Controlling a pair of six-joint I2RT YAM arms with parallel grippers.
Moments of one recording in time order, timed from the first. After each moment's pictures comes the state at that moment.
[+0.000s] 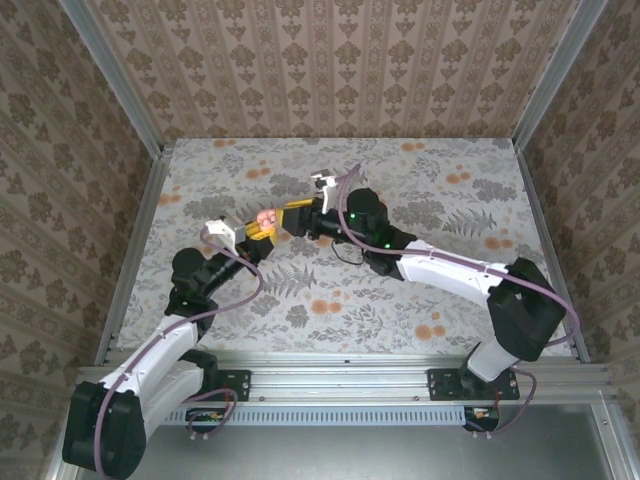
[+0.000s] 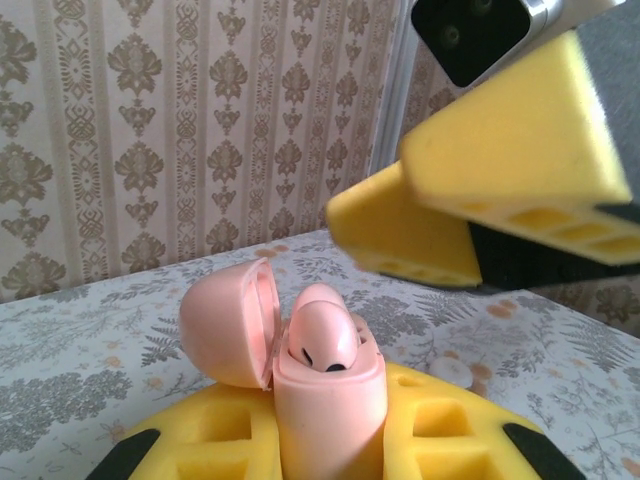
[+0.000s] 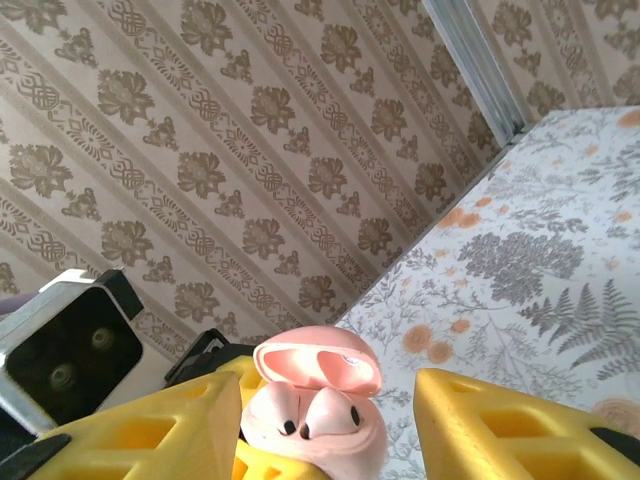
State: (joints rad) left arm -0.33 0.86 0.31 0.66 0.59 -0.19; right arm 0.76 1.55 1.05 0.46 -0.32 0.59
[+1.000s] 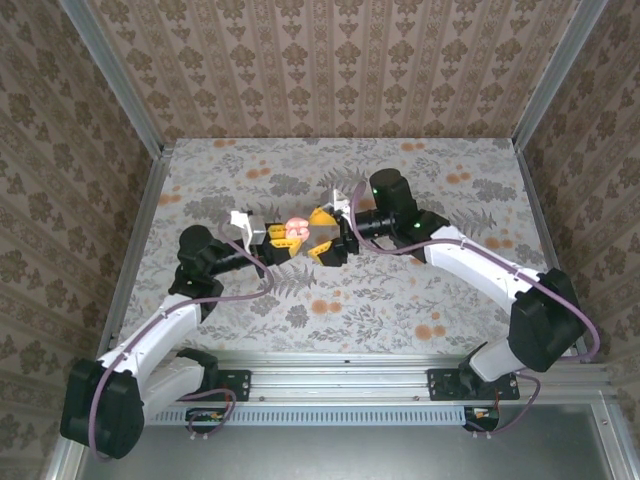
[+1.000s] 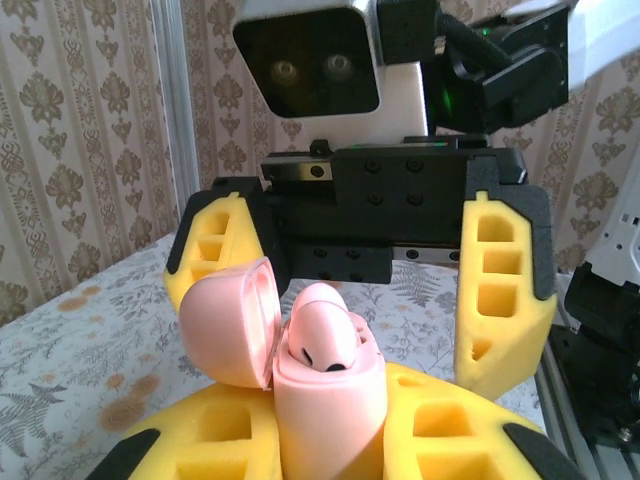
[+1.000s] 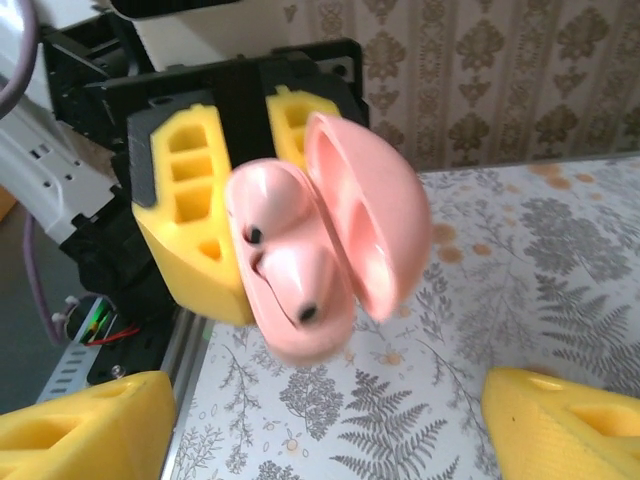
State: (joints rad) left arm -0.39 0.99 0.49 0.60 0.98 -0.09; right arm 0.60 1.49 1.14 -0.08 -0.91 -0.30
